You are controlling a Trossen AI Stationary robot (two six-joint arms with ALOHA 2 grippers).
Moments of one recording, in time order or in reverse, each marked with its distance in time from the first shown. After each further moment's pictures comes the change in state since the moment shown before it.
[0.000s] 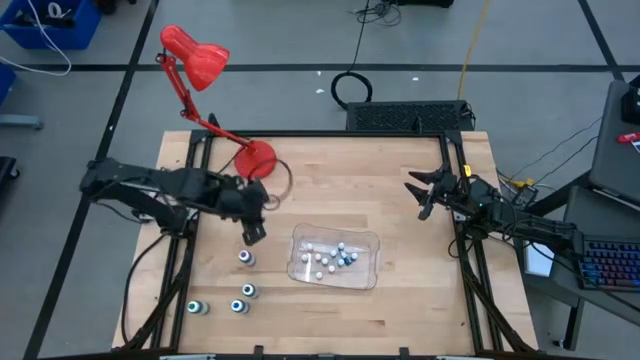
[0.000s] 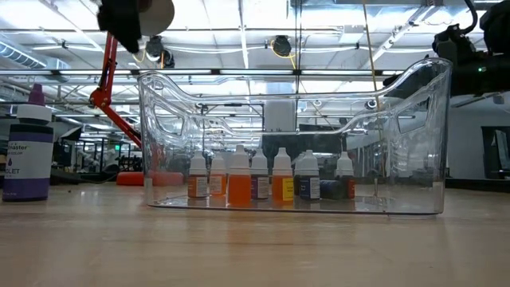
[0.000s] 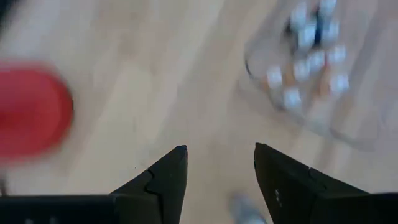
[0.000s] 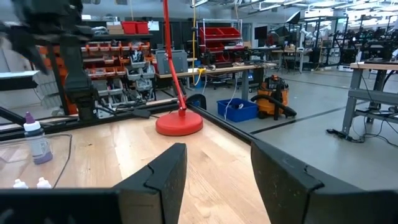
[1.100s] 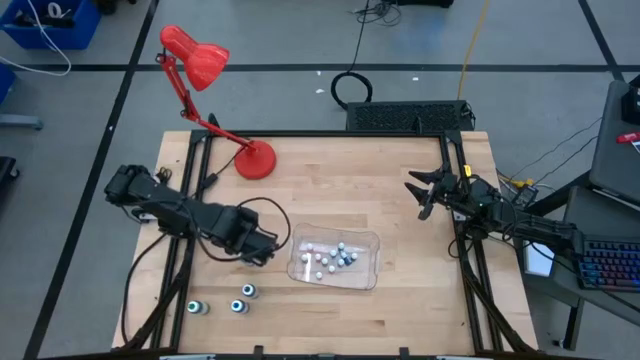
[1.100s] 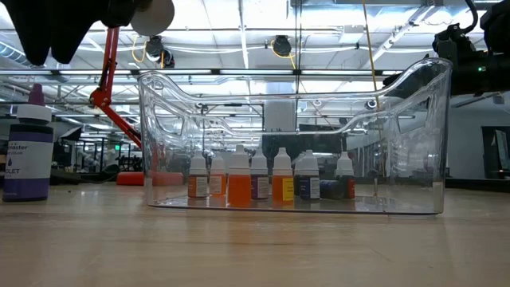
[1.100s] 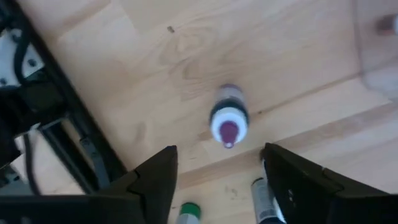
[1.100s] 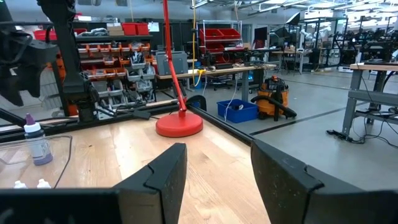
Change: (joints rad) left arm -0.215 0.279 0.111 -0.397 0.237 -0.942; right arm 0.000 0.001 0.000 0.005 0.000 0.000
